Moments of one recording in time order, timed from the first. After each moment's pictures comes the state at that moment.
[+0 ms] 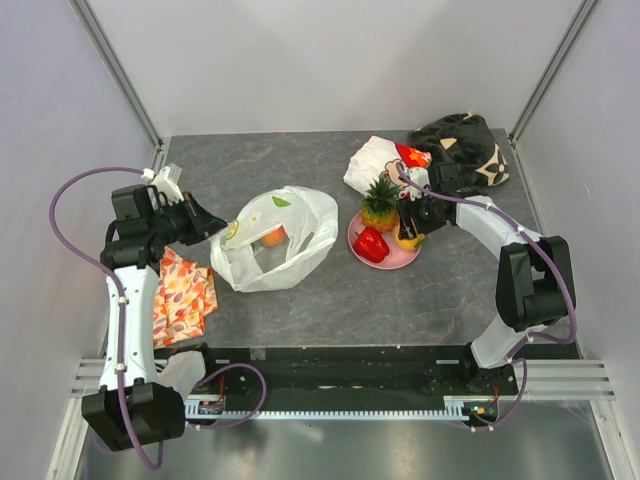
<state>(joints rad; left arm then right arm) 0.21 1.00 1.02 -0.67 0.66 -0.25 0.18 1.67 1.15 -0.52 -0.24 -0.21</state>
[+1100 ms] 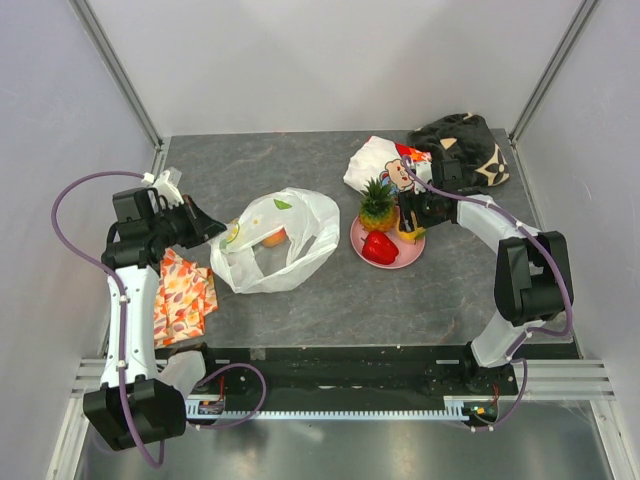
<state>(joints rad) 0.23 1.01 1.00 -0.67 0.66 -0.25 0.15 1.71 1.15 -0.41 -0.22 -0.12</state>
